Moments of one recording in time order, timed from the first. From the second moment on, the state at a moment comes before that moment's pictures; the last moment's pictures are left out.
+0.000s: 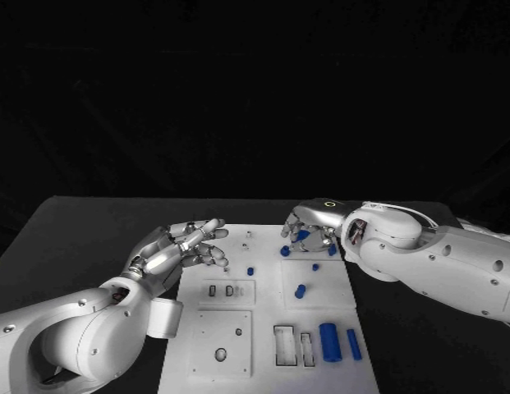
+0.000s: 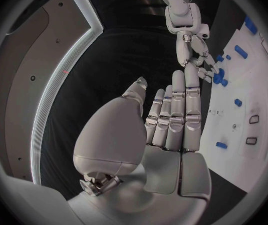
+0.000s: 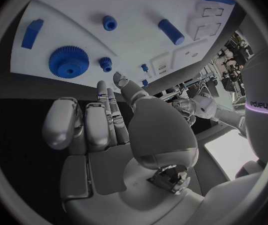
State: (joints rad) left arm 1.14 -1.02 -0.01 1.92 0.12 -0.41 0.50; left_hand 1.39 -0.03 0.06 0.14 0.18 1.01 0.19 0.07 0.07 1.11 0.13 0.07 0.07 1.23 0.06 0.39 0.40 0.17 1.17 0.15 0.53 0.25; right arm 1.23 -0.78 0.05 1.47 -1.68 -0.15 -0.03; right_hand 1.21 -0.03 0.29 -0.27 0.18 1.09 0.14 0.07 0.07 1.19 0.08 0.07 0.10 1.47 -0.02 1.29 1.10 0.10 1.44 0.08 1.25 1.00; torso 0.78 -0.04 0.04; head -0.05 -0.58
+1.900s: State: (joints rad) left arm 1.15 -1.03 -0.01 1.92 0.12 -0.42 0.47; left_hand 1.38 -0.03 0.05 0.14 0.18 1.01 0.20 0.07 0.07 1.10 0.14 0.07 0.07 1.20 0.06 0.41 0.42 0.17 1.16 0.16 0.54 0.25; right arm 1.23 -0.74 0.05 1.46 -1.82 -0.11 -0.08; right_hand 1.24 -0.02 0.43 -0.23 0.15 1.17 0.13 0.07 0.09 1.21 0.08 0.06 0.07 1.46 -0.02 1.33 1.13 0.12 1.39 0.08 1.22 0.92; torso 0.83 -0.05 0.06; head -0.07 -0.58
